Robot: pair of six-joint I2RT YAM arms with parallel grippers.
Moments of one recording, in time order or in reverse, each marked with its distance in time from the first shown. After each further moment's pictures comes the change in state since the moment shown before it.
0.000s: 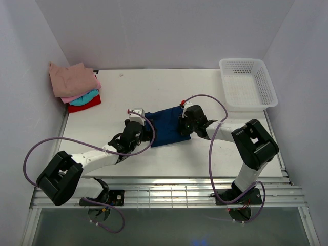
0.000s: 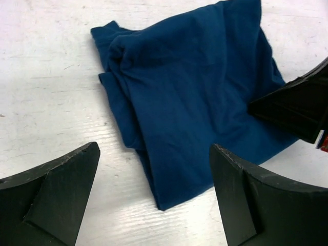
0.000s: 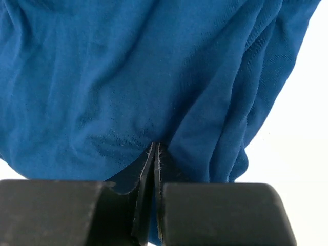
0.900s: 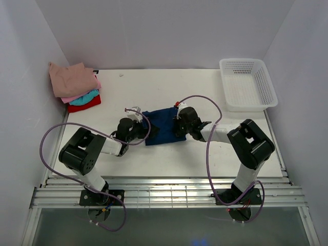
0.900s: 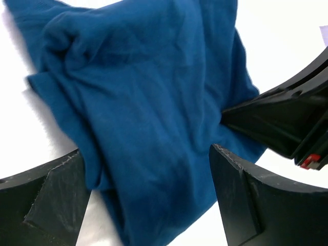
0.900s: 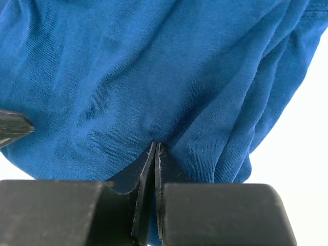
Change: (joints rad) left arm 0.257 0.348 -0.069 0.472 0.536 -0.100; right arm 0.081 0.034 0.020 0.051 0.075 0.018
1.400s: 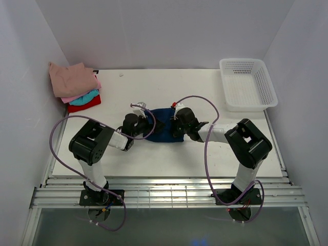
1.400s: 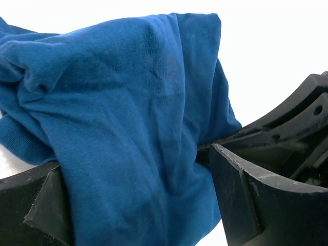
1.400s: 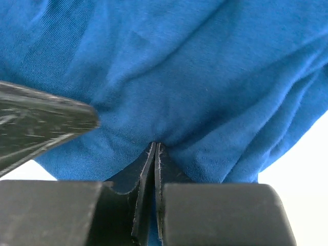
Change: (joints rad) left arm -0.017 0.171 0.132 0.100 0.060 -0.044; right arm 0.029 0.025 0.023 0.008 0.006 0.001
